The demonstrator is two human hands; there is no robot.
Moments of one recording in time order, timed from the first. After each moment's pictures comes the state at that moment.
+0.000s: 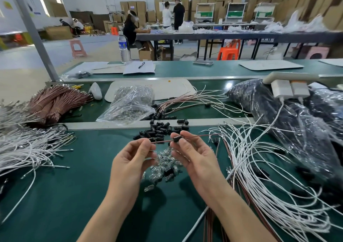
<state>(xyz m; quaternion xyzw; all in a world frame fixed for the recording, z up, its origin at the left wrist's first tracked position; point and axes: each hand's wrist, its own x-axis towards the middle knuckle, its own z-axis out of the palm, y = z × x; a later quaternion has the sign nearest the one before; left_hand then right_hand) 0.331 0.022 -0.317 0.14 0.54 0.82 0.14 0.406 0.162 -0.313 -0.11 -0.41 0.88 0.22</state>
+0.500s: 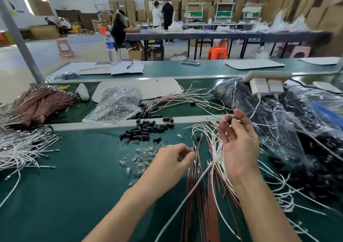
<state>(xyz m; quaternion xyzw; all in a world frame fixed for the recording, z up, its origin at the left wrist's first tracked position) 0.377 0.091 -0.301 0.44 0.79 0.40 0.15 0.470 0.238 -0.278 -0.16 -0.36 0.79 0.47</state>
